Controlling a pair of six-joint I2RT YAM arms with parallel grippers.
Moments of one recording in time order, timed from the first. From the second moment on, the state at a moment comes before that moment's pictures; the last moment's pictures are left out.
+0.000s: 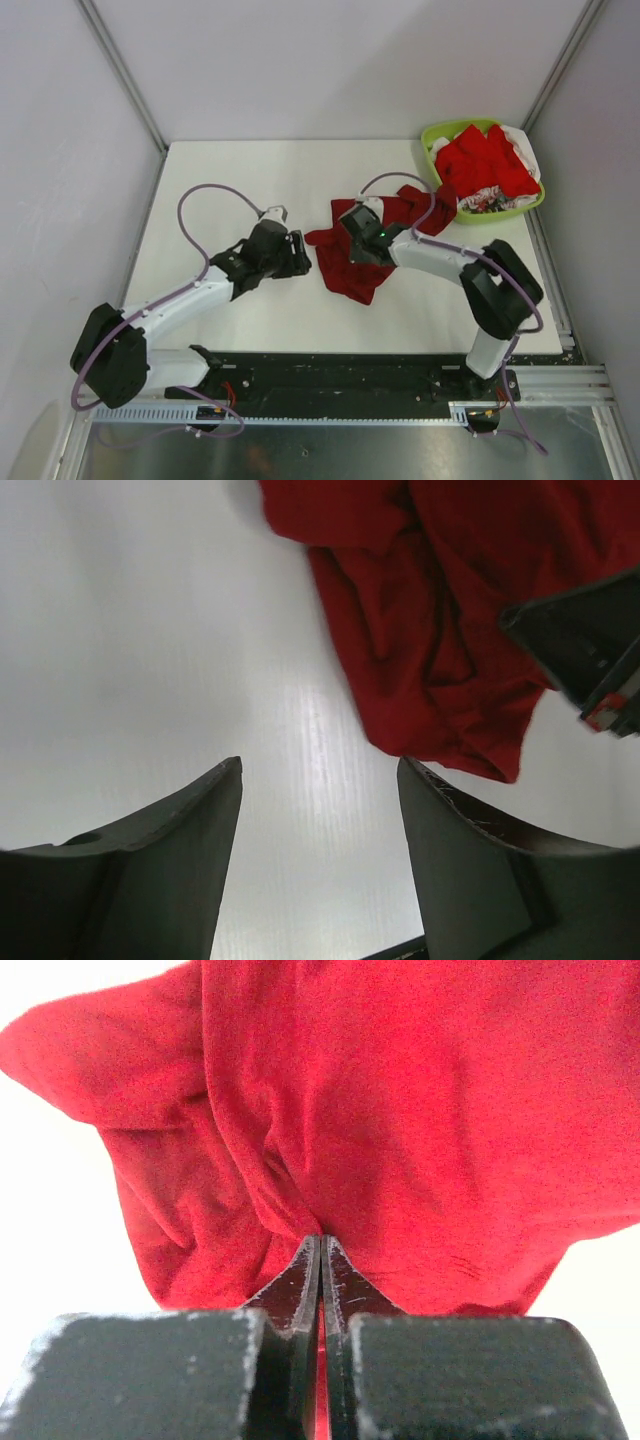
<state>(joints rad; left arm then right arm) -0.64 1.24 0.76 -0.31 -0.12 -0.66 0.77 1.78 1.14 -0.34 0.32 0.66</state>
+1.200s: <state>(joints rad) -0.93 1.73 0.97 -0.10 -0.06 -0.84 0.47 1.38 1.27 -0.57 0.32 0.61</state>
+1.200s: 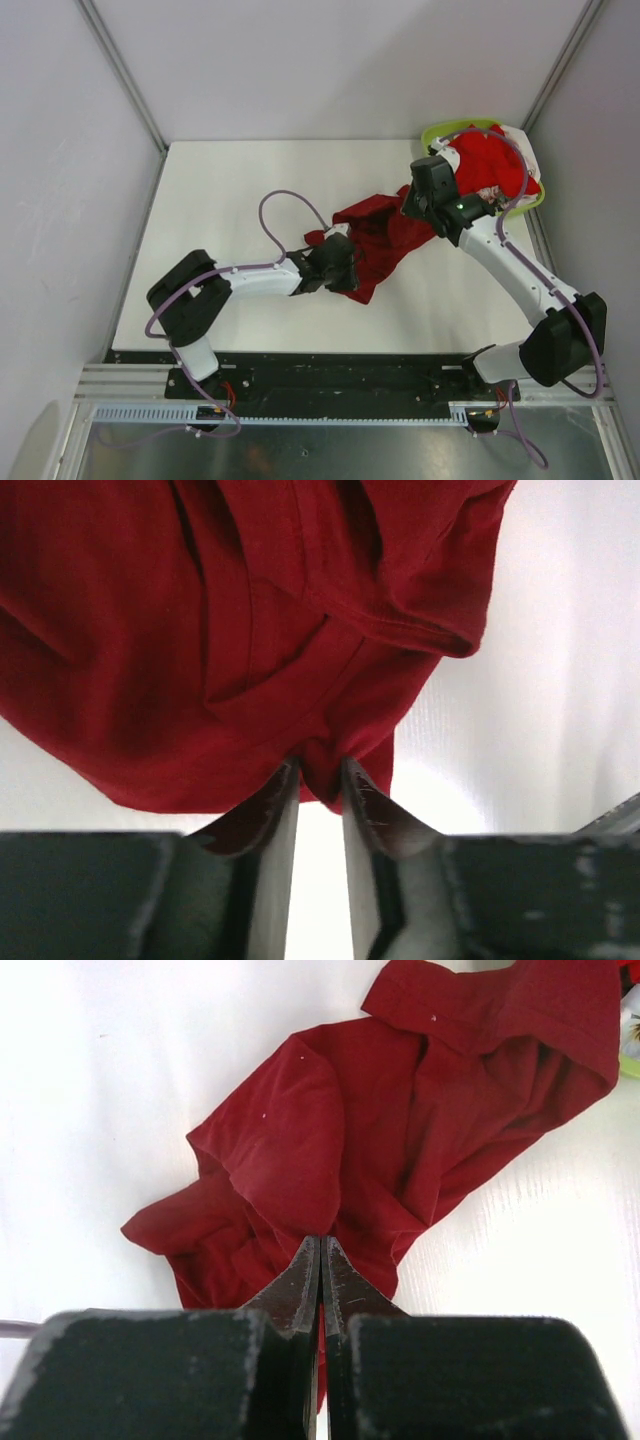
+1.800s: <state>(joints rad) -0.75 1.26 1.04 -0.28 -0.41 -0.65 0.32 1.56 1.56 -0.56 0.33 0.51</state>
